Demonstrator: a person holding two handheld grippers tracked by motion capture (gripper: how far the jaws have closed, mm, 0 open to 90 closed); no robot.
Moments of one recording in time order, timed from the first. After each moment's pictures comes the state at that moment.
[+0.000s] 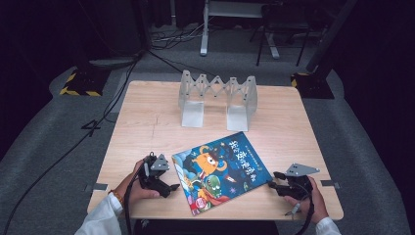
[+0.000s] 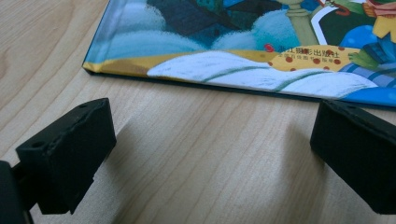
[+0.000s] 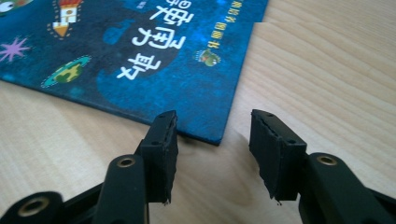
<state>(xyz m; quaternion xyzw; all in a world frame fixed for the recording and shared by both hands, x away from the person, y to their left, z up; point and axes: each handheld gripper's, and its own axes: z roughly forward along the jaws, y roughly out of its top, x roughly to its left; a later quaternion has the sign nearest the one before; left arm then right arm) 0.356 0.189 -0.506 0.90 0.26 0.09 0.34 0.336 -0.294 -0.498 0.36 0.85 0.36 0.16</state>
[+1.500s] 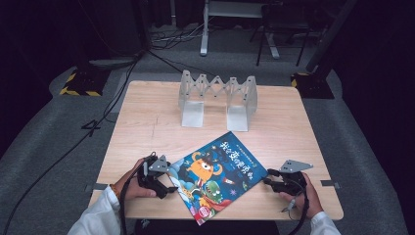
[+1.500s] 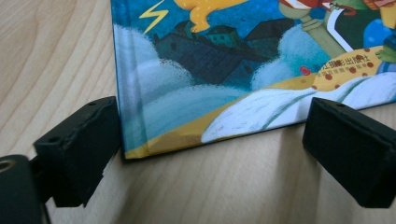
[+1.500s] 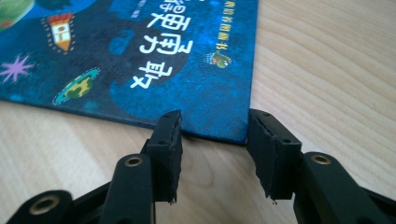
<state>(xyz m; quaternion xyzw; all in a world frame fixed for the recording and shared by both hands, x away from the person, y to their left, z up) 0.355 0.197 -0.504 0.91 0.19 0.06 0.35 0.347 -0.279 -0.499 0.34 0.85 0.37 0.15</state>
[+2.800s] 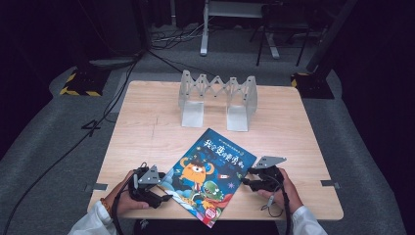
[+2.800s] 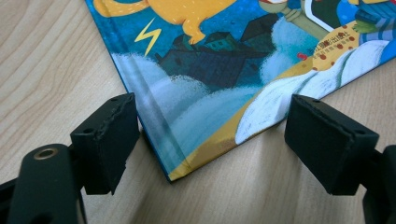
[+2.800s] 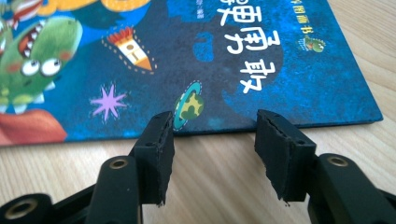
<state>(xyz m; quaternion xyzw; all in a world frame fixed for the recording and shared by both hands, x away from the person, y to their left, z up) 0.321 0.212 -0.504 0.91 0.21 0.07 0.36 0.358 -0.212 -0.493 0.31 0.87 0.36 0.10</state>
